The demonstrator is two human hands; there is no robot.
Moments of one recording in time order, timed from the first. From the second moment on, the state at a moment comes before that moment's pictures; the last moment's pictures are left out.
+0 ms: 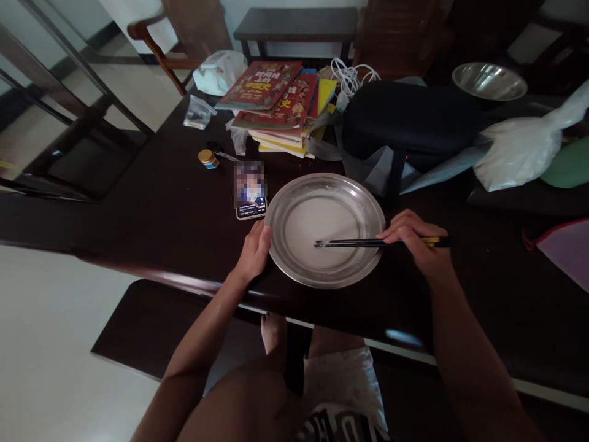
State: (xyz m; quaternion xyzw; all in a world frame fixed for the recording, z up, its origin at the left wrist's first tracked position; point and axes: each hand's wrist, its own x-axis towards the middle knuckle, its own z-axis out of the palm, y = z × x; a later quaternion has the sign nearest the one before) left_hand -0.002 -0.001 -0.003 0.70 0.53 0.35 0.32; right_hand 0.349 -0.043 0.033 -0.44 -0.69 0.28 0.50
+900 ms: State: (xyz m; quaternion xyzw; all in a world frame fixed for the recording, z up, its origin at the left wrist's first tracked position) left_hand -0.001 -0.001 -0.004 0.70 0.54 0.34 0.32; right_hand 0.350 -0.044 0.034 -0.45 -0.68 0.28 0.50
